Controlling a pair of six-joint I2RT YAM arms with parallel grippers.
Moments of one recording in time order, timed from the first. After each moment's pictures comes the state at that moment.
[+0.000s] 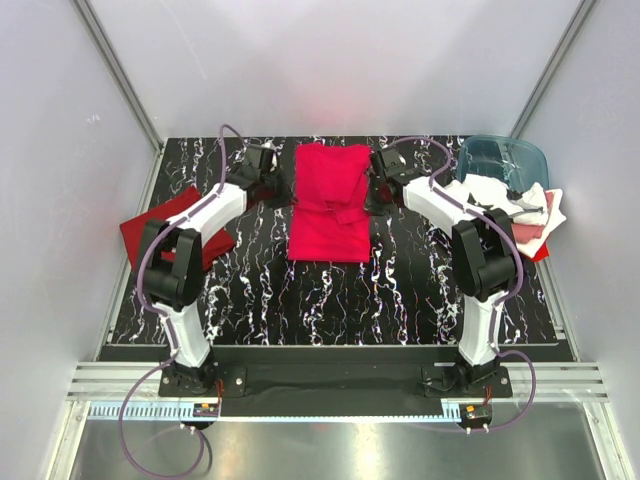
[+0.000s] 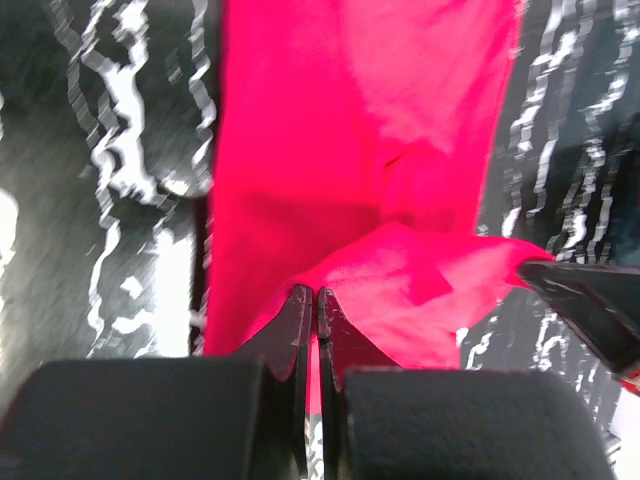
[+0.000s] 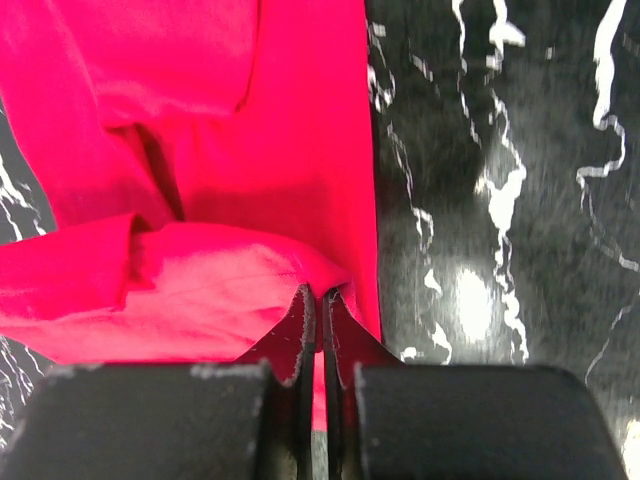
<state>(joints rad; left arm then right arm) -0.33 1.84 1.39 -0.35 0.17 -0.67 0.42 1.97 1.53 -0.53 0.04 0.61</state>
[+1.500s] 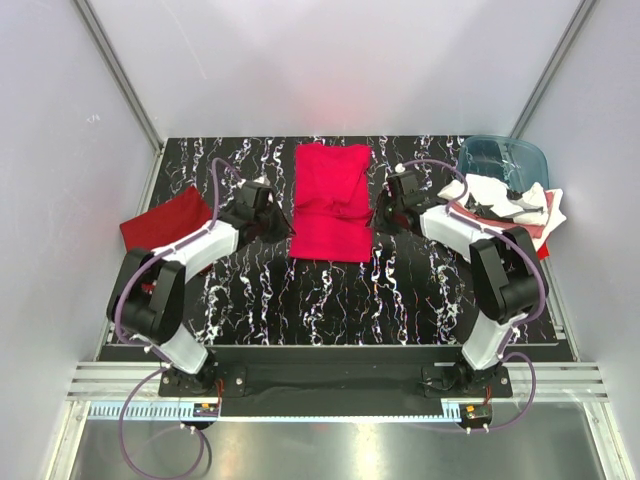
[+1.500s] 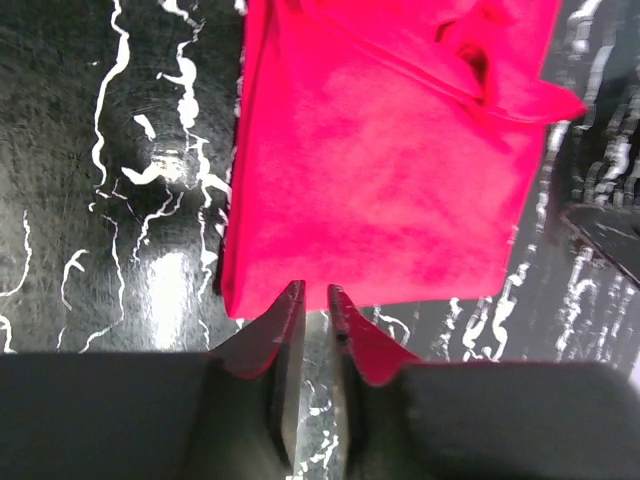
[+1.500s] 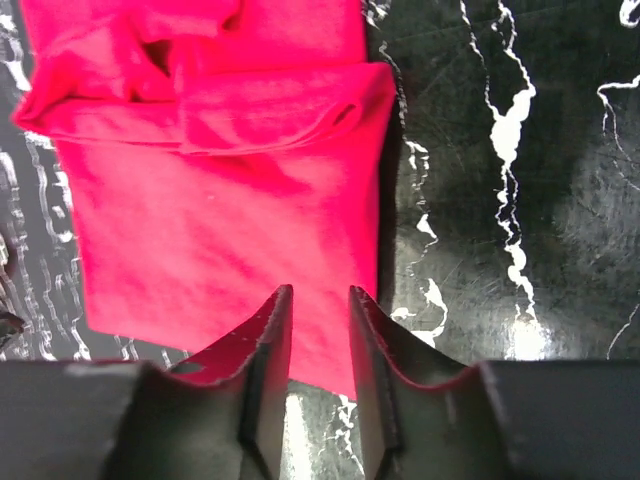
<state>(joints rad) -0.38 1.62 1.00 -0.21 0.14 -0.74 0.39 1.78 1.14 -0.21 -0.07 0.64</state>
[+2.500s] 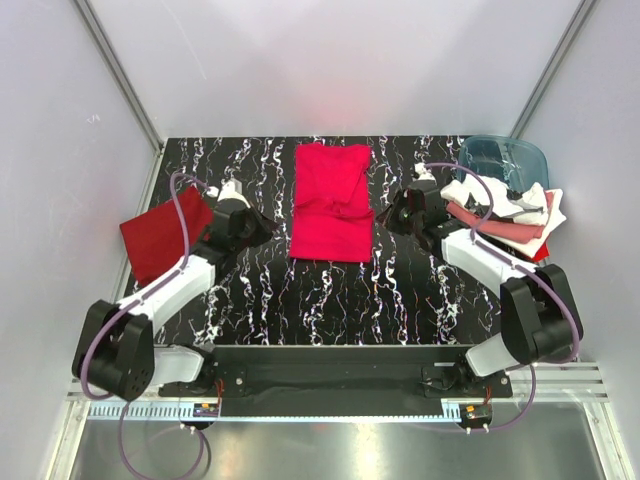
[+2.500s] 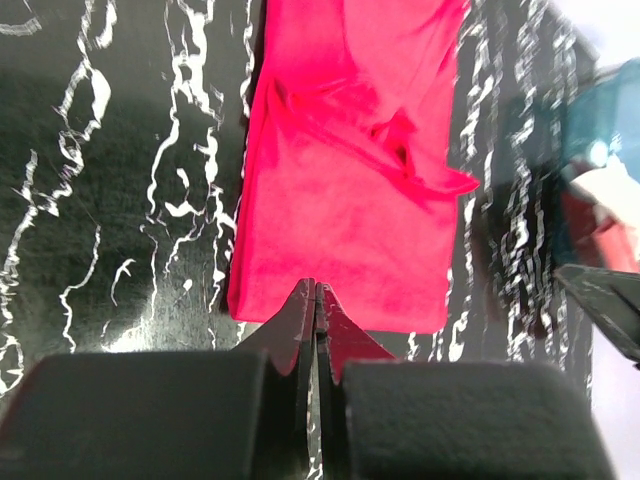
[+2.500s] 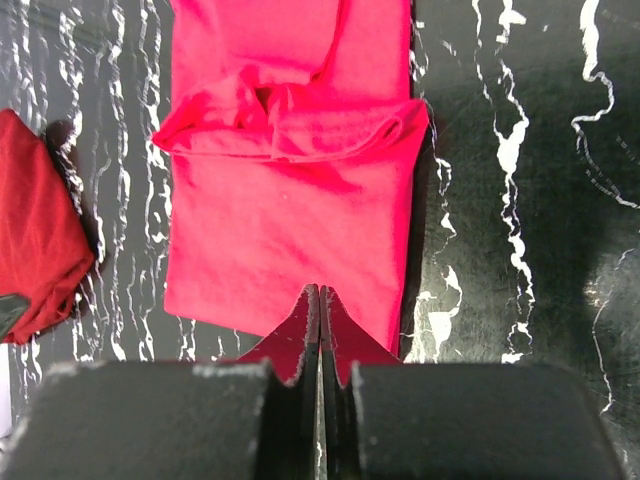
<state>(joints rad) -0.37 1.26 0.72 0.04 0.00 -0.79 0.37 1.49 0.91 0.00 -0.07 0.66</state>
